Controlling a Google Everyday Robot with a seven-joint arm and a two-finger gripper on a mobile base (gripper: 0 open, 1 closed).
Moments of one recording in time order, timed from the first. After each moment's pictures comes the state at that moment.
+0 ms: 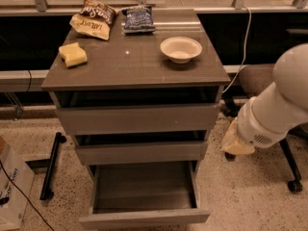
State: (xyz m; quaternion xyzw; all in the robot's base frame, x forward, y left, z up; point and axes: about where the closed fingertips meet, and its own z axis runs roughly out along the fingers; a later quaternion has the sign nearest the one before) arm 0.434 -0.200 0.795 -0.60 0.79 0.02 0.15
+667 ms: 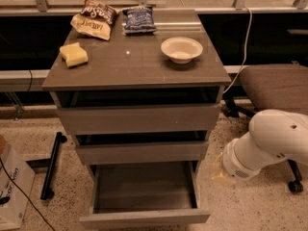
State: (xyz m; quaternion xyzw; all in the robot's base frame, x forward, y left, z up) arm 0.426 -0.193 0.655 -0.59 0.79 0.08 0.15
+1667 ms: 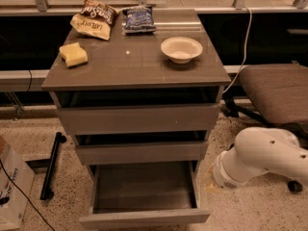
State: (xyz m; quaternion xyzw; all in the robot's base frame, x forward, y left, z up) arm 0.419 -0.178 0.605 -0.60 0.79 0.08 0.14
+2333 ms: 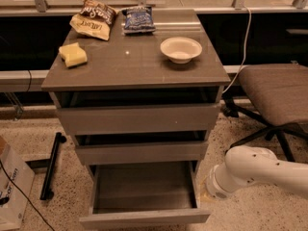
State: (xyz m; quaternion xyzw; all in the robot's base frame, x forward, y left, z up) arm 0.426 -0.176 0.509 -0.59 0.79 0.11 0.13
